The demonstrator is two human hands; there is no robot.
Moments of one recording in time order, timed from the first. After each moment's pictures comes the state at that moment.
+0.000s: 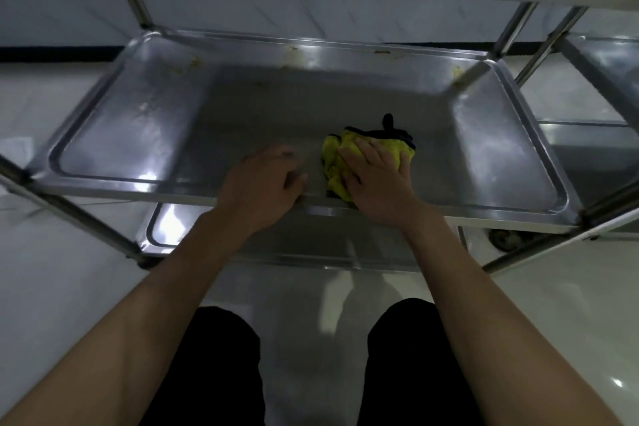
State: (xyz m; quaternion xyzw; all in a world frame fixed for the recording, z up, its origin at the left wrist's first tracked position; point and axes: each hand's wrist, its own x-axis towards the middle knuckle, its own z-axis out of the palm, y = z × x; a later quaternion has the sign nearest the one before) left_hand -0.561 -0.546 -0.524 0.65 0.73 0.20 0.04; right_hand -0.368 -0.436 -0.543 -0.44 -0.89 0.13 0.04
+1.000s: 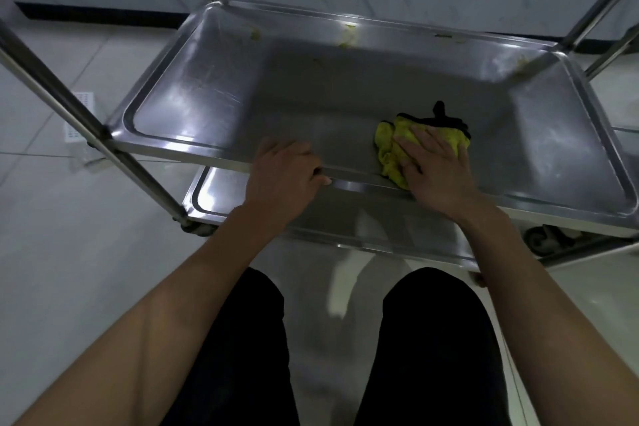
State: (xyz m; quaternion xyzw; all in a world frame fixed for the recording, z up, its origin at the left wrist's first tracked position) left_hand -0.568 -0.612 -0.530 0.61 0.77 0.17 -0.07; right_hand -0.355 -0.457 -0.534 -0.44 -0.89 0.13 0.04
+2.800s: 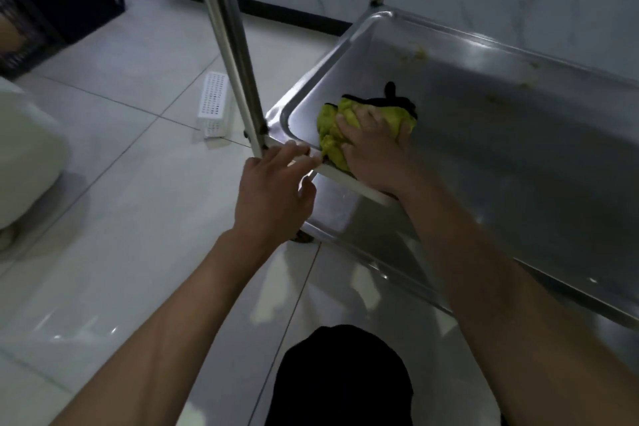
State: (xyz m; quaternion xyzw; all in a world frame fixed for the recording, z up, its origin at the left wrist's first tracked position) left_hand -0.753 -0.739 -0.567 0.45 0.86 0.21 -0.14; right_hand -0.694 -0.558 -0.531 -0.22 -0.97 0.13 -0.04
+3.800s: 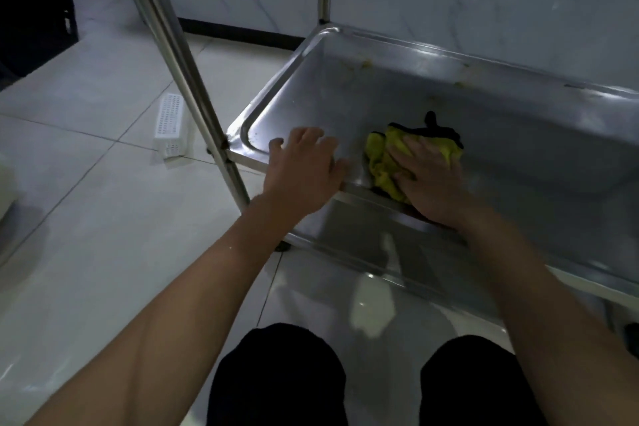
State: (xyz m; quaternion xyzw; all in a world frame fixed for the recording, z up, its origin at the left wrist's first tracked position) left_hand -0.685 -0.625 -0.526 0.48 0.86 0.16 -0.05; right_hand -0.524 -0.455 -0.547 -0.31 -0.94 0.16 -0.01
